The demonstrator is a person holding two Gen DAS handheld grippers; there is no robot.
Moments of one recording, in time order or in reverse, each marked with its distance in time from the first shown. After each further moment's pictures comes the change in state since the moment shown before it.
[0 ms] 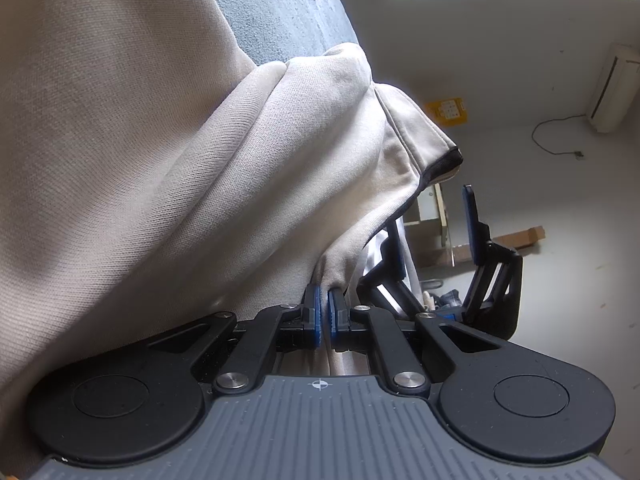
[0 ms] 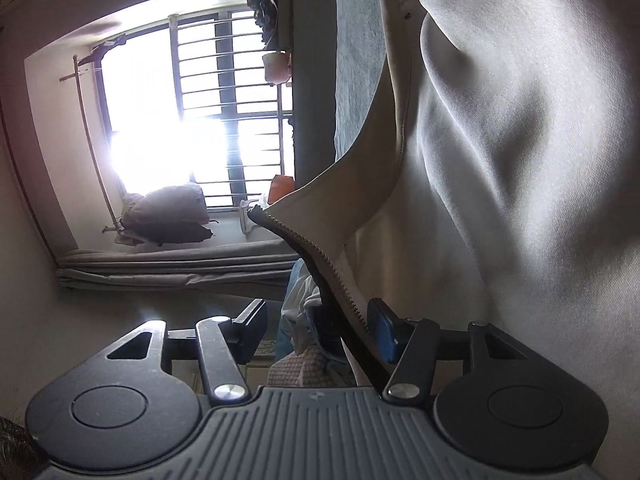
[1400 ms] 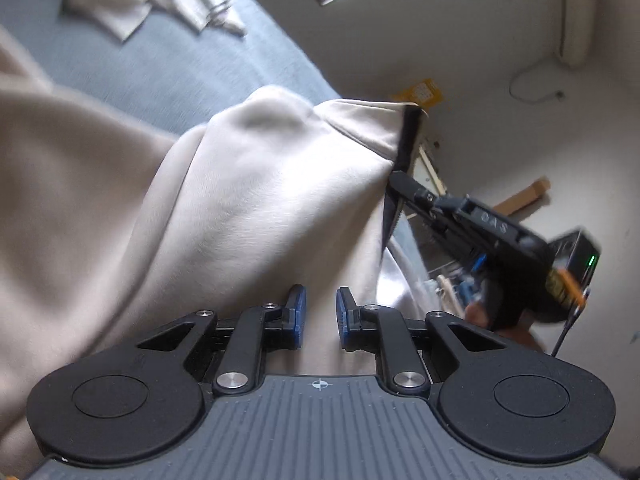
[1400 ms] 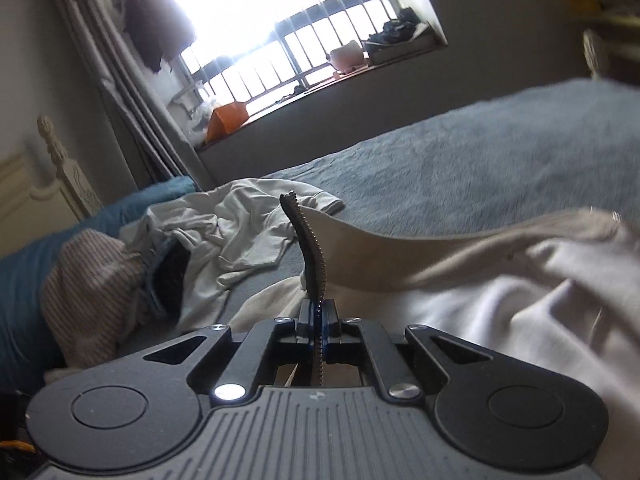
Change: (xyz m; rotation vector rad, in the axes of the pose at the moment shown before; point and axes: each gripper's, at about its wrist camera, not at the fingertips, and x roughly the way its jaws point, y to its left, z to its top) left arm -0.008 -0.055 0.012 0.352 -0.061 0.086; right arm 0.031 0.154 -0.051 -1.106 0.048 -0.576
